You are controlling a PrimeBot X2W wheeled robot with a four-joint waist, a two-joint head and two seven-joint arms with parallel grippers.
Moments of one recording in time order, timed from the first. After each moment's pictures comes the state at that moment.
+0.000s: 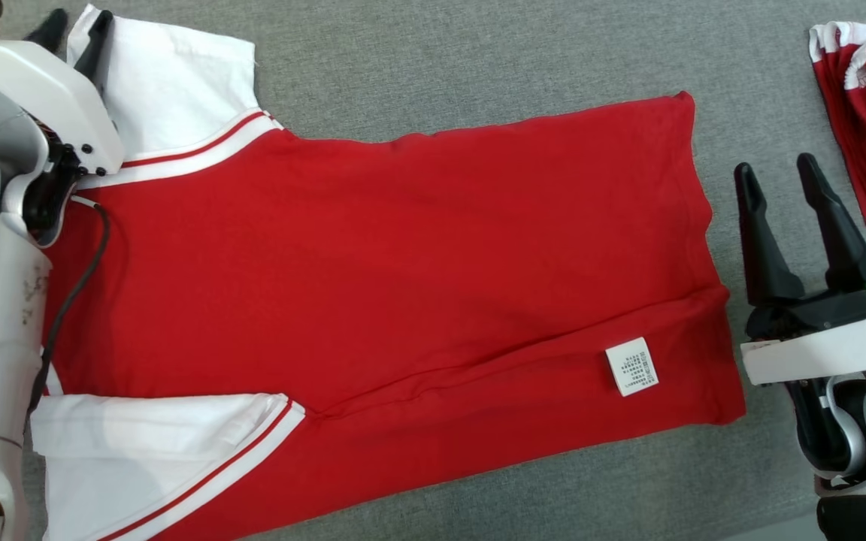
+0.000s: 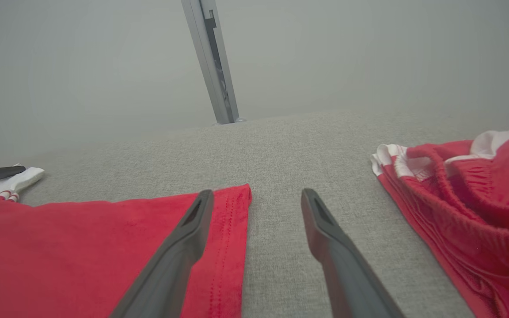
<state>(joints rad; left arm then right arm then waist) -1.01 0.31 -0.24 0.82 -0.46 -0.11 0.18 -0.32 -0.18 0.10 0.03 0.43 0.13 -0.16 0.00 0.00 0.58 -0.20</state>
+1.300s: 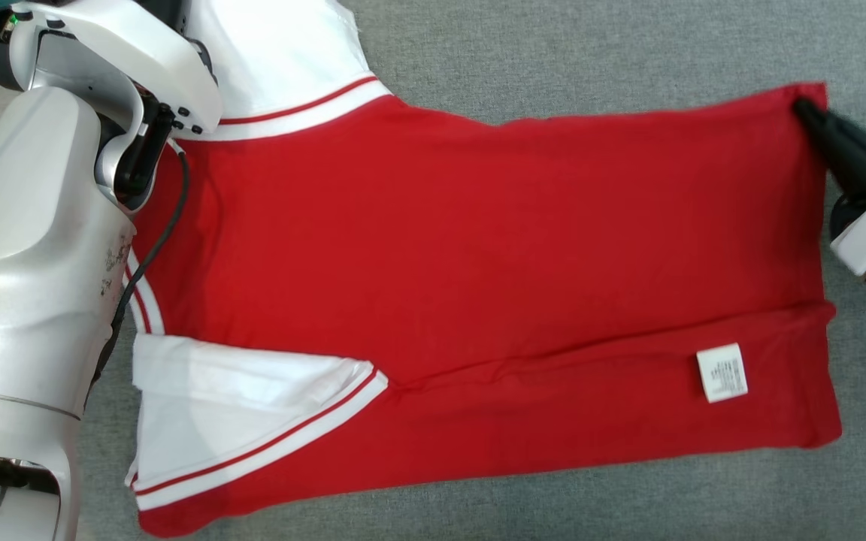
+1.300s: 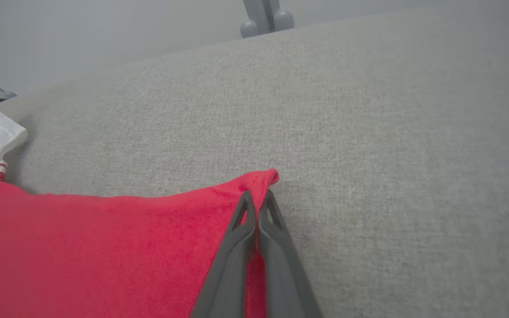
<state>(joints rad) -1.10 0.23 -0.41 0.79 -0.52 -0.13 -0.08 -0.59 -0.39 0.11 0.16 0.72 0.13 0.42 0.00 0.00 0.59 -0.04</state>
